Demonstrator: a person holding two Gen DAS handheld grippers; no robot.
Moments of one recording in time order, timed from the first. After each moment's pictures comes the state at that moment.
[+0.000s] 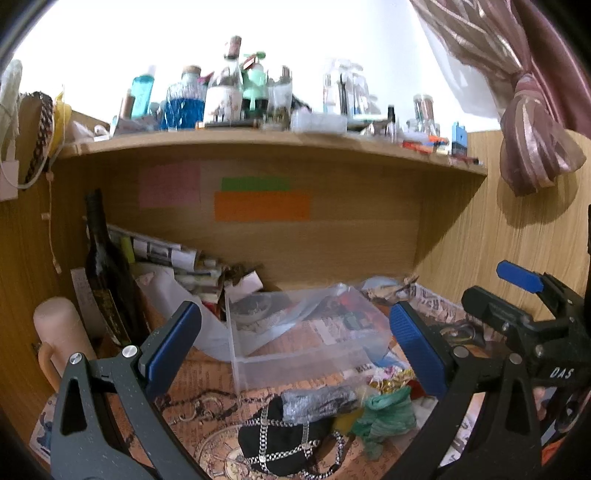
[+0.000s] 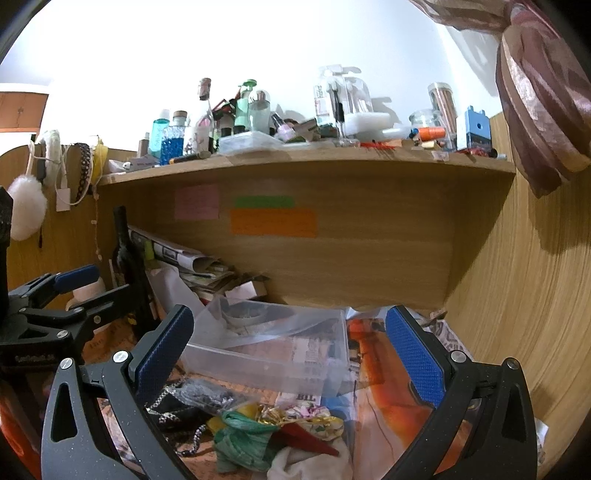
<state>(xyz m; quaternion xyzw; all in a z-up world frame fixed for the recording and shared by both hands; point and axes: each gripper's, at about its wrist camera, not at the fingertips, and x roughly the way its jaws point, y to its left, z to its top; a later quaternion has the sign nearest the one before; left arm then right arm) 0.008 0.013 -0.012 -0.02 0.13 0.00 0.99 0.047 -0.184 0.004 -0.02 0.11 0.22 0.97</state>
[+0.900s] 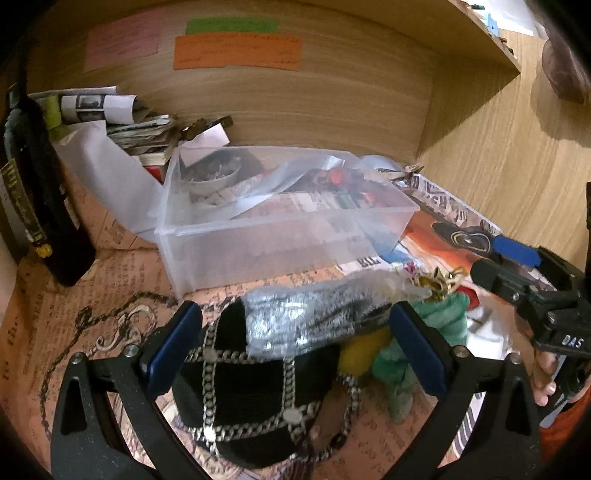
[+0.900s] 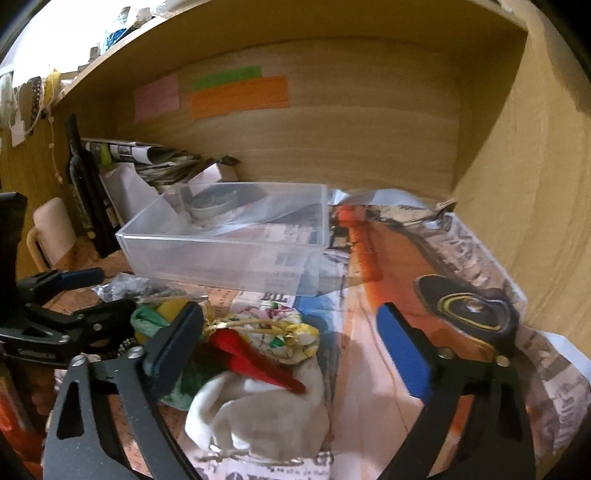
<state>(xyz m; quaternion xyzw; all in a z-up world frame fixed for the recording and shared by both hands) 0.095 0.003 -0.121 -0.04 0.33 -0.05 0.94 0.113 -0.206 -0.085 -0.03 0.29 0.23 0.93</state>
